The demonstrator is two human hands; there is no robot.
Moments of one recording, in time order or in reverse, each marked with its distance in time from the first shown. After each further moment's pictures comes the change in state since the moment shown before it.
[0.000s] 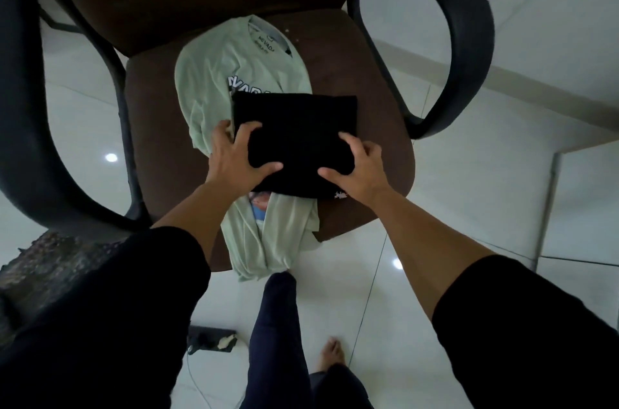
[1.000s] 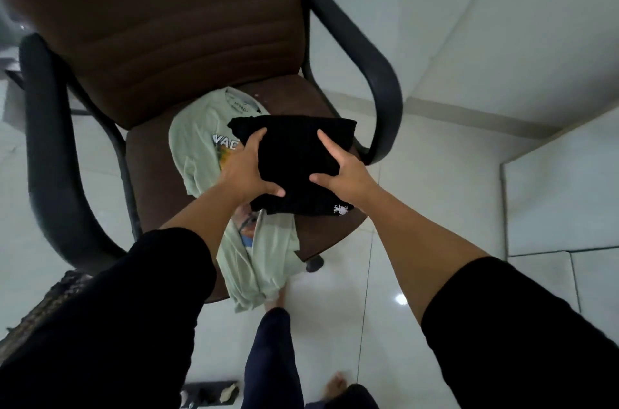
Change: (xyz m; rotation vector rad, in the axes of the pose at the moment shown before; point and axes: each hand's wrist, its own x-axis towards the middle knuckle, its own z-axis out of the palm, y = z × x) left_hand -0.029 0.107 -0.065 -0.041 -0.142 0.117; right_hand -0.067 -0.051 -0.071 0.269 0.034 -0.200
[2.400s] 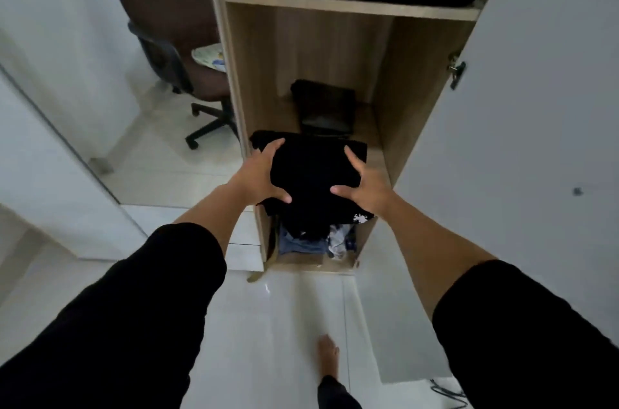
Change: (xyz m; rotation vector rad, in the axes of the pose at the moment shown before) left_hand -0.485 0.525 0.422 0.497 -1.042 1.567; right_hand -0.783 0.161 -0.166 0.336 1.605 0.744
